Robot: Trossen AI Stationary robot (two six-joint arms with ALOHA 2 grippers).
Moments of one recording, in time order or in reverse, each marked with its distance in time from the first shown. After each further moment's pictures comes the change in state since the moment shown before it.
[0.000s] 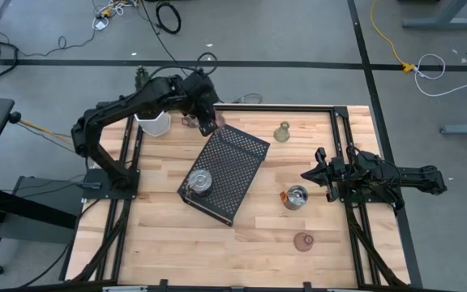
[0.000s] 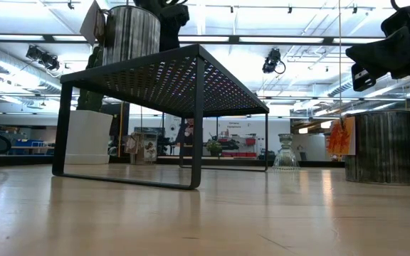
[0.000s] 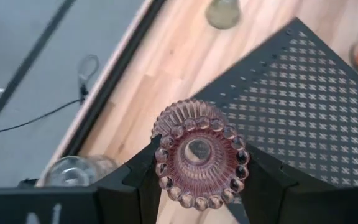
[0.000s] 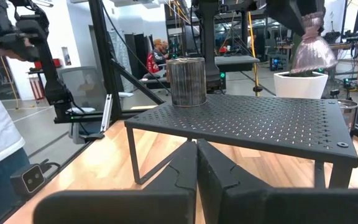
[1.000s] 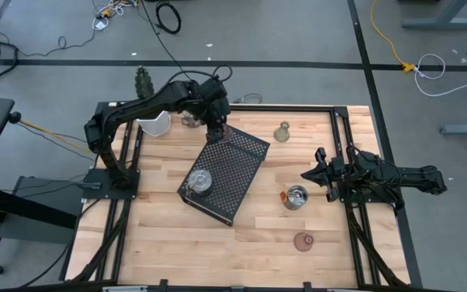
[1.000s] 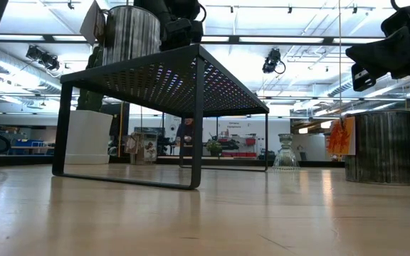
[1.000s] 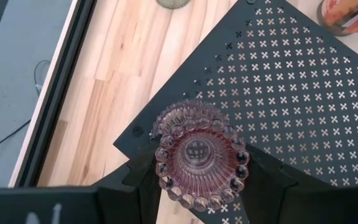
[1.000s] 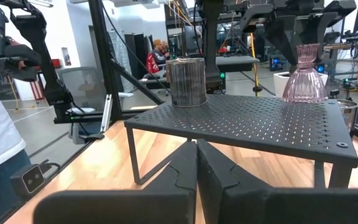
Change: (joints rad) left arm -0.001 0.123 0.000 0.040 0.146 0.157; right arm 0.000 0.000 0.000 0.000 0.000 0.000
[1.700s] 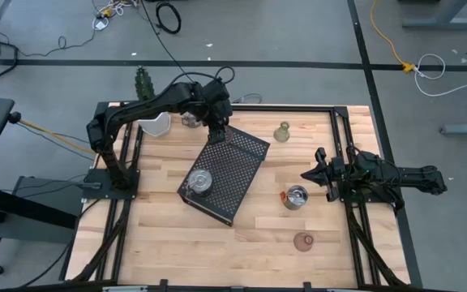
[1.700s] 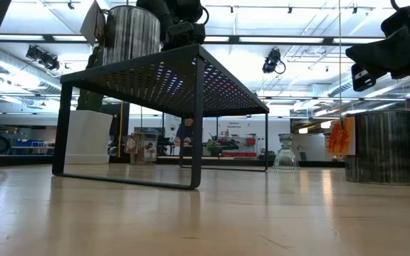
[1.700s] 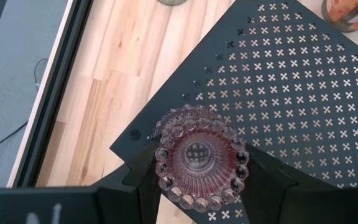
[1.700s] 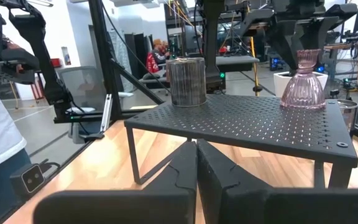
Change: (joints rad) left arm -0.012 0.021 0.000 0.008 -0.012 0.000; right arm 0.000 0.000 0.000 0.000 0.000 0.000
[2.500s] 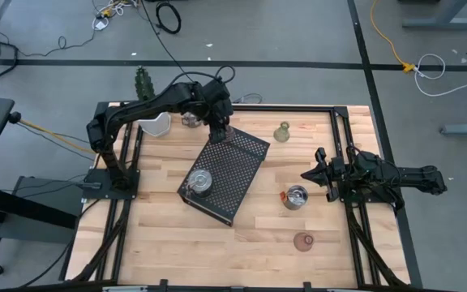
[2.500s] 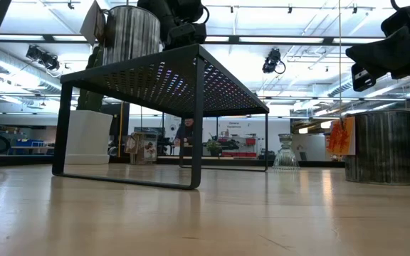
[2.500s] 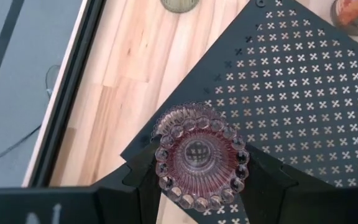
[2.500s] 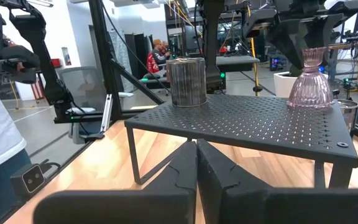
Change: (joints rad) left arm 0.000 0.000 0.000 0.027 -0.027 0.020; right arm 0.000 0.000 0.000 0.000 0.000 0.000
